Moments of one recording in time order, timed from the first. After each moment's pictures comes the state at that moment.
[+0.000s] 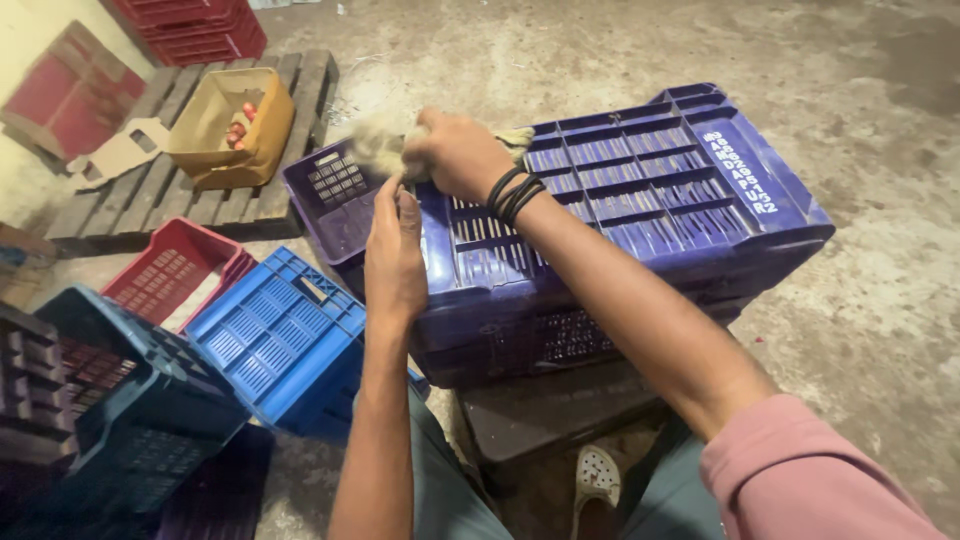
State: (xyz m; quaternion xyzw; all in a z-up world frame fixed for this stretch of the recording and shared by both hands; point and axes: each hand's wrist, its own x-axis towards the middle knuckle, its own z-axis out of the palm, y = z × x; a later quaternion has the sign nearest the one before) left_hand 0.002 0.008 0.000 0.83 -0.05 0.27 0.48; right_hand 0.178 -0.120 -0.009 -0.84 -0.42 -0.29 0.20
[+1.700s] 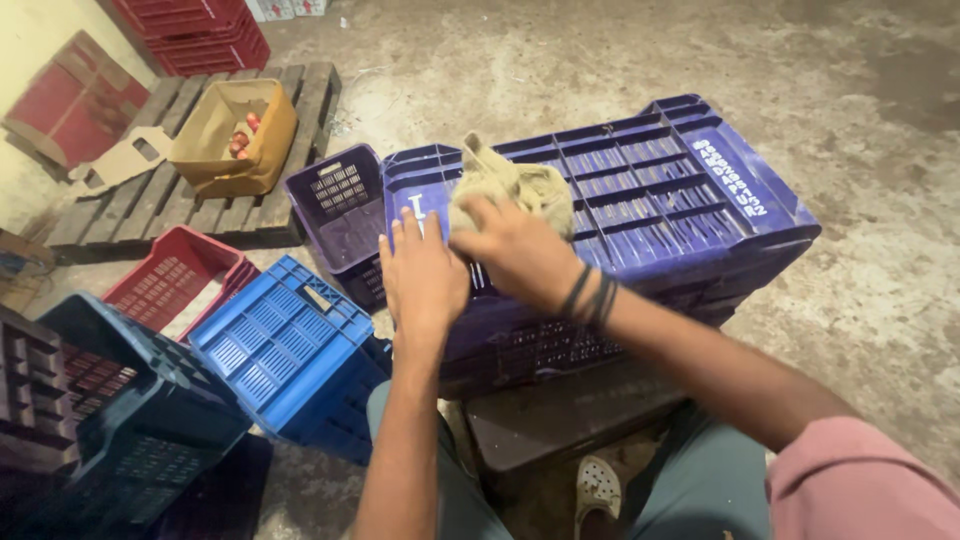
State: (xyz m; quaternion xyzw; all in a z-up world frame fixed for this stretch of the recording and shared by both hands) left_hand 0.015 -0.007 -0.026 0.96 0.02 0.25 0.14; right_hand 0.035 -0.168 0.011 -0.81 -0.46 -0.32 0.19
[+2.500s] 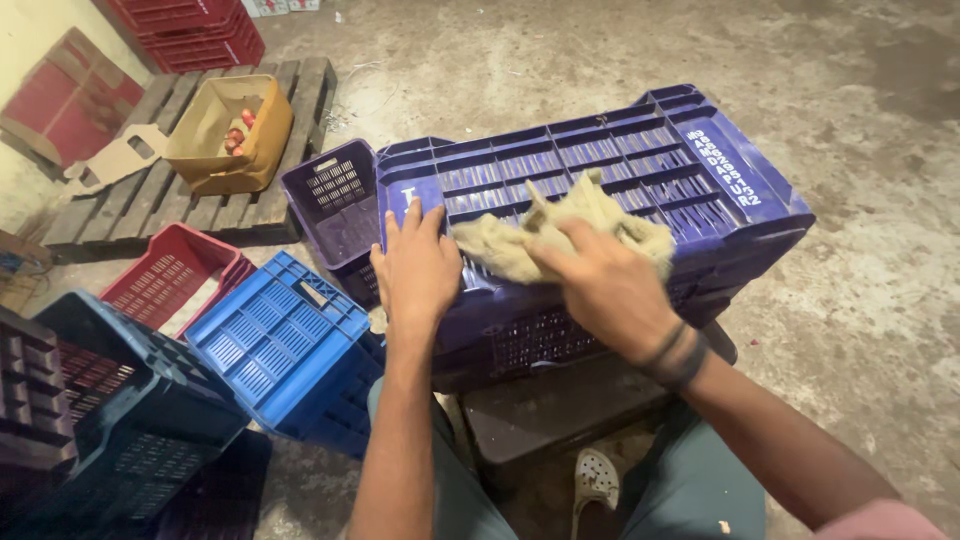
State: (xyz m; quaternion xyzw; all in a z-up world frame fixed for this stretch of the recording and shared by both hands) left_hand 0.009 -0.011 -0.013 0.96 0.03 0.19 0.22; right_hand -0.036 -0.243 0.005 -0.89 -0.31 -0.30 0.16
